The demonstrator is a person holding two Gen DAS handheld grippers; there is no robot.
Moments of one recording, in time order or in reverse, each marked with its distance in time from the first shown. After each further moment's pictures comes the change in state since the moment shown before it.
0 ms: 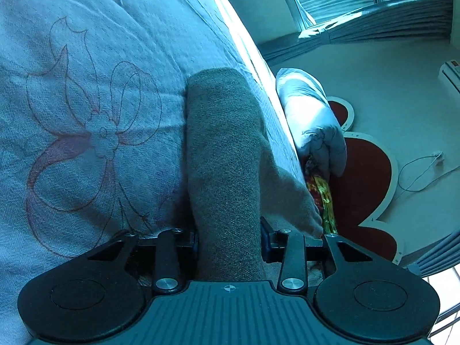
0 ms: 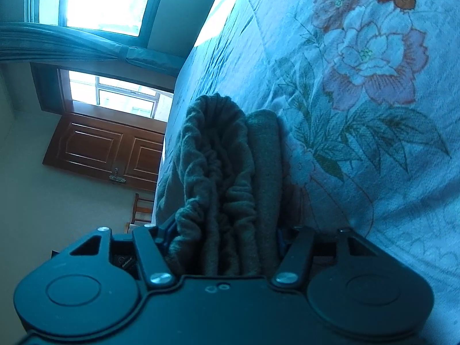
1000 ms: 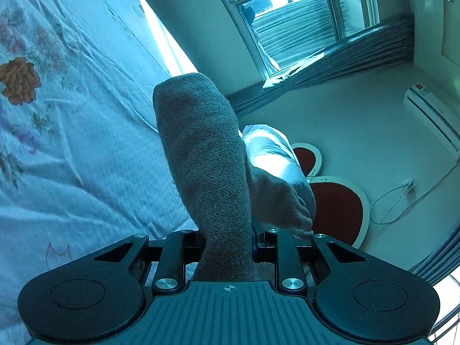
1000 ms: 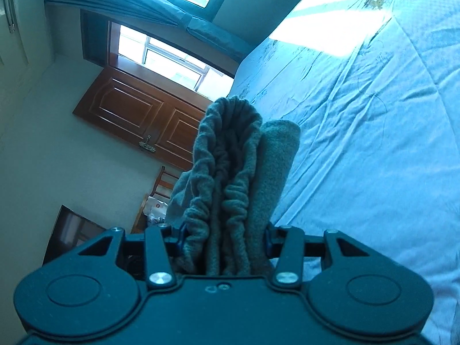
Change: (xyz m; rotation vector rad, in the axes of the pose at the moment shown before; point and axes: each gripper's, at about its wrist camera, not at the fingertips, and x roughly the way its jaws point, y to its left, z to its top) left arm -0.061 -0.023 0.118 0.071 -0.196 -0.110; right arm 0.084 0.137 0.110 -0.261 0.089 0.109
